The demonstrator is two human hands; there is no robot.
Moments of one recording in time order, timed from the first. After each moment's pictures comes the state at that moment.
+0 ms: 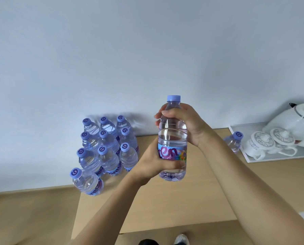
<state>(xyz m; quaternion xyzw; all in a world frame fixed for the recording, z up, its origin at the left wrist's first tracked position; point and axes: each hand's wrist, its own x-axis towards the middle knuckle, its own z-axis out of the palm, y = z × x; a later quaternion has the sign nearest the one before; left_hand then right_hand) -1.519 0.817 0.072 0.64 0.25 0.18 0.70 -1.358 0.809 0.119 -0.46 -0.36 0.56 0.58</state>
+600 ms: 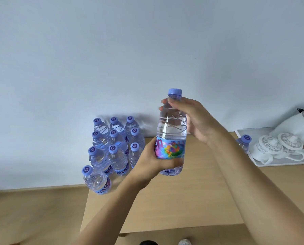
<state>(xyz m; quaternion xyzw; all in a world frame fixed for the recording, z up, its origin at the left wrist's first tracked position) -1.552 0.818 0.080 0.59 0.29 0.24 0.71 -1.385 0.813 0.150 -0.51 -0.36 0.52 0.58</state>
